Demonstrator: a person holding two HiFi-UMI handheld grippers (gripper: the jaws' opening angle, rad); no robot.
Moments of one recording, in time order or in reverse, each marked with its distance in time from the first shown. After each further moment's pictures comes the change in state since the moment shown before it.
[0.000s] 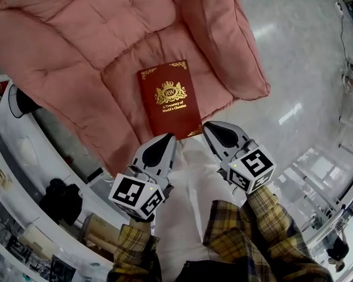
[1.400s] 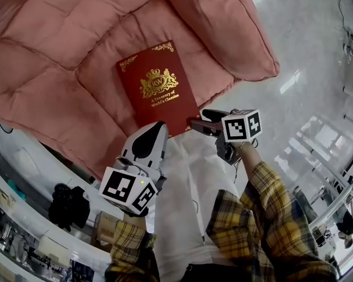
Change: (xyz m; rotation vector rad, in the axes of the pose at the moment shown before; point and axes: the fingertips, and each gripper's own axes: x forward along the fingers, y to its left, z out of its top) left arm 0.041 0.042 -0.038 0.027 0.117 -0.043; right arm 0.073 -0.066 -0.171 0.653 0.348 0.138
